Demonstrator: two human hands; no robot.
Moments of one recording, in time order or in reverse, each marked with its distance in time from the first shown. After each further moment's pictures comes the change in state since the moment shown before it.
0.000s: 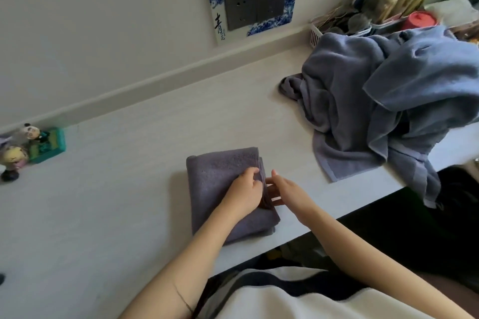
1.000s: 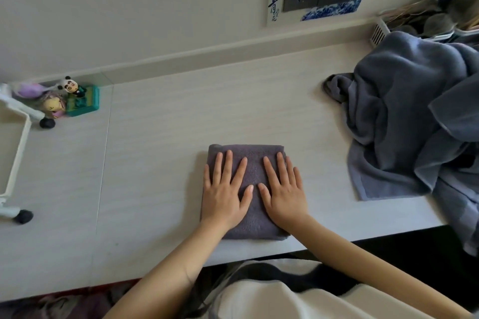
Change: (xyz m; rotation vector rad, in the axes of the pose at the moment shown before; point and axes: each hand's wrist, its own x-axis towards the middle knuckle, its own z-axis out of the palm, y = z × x) left_hand 0.001 -0.104 0.003 0.717 0.514 0.099; right_hand 0.045 0.026 0.045 -1.052 0.242 -0.514
